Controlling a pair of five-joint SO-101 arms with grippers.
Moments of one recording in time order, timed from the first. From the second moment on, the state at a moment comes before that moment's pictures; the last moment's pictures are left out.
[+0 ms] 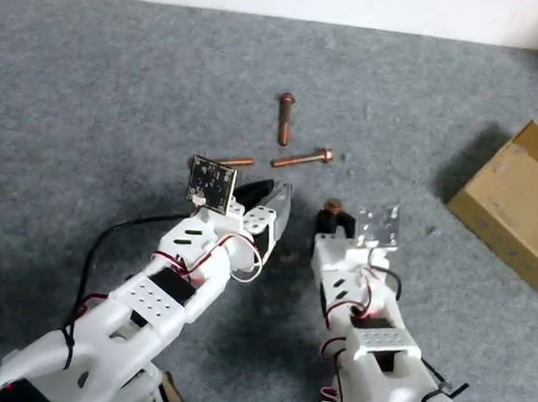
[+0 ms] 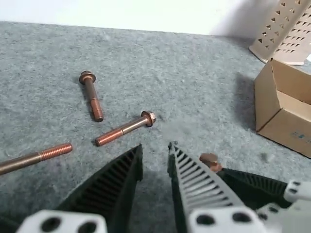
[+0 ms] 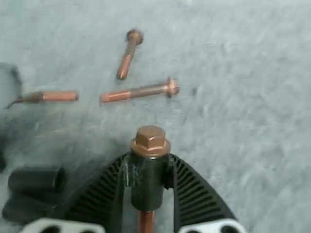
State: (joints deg) left arm 27.0 -36.4 76.3 -12.9 21.8; right arm -10.8 -38.5 91.6 -23.0 -0.3
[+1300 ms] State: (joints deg) left arm 26.7 -36.3 76.6 -12.4 21.8; right arm 18.0 -38.4 51.0 16.9 0.5
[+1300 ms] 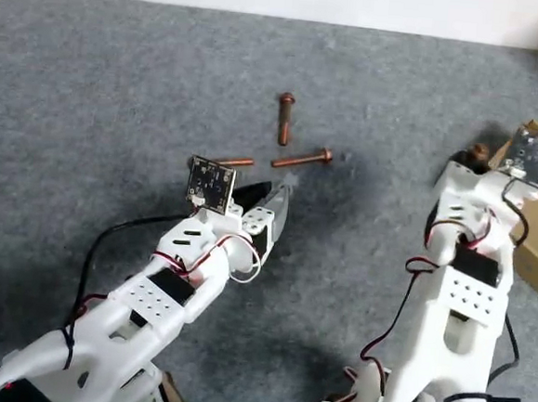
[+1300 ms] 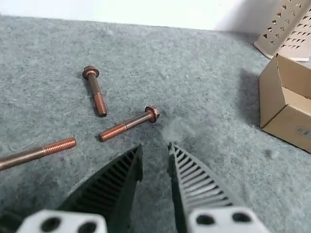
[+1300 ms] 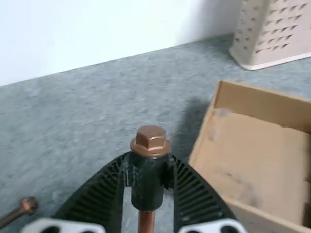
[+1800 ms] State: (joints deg) left arm 26.7 -36.3 76.6 -12.4 21.8; right arm 29.0 -19.1 29.1 31.0 0.9
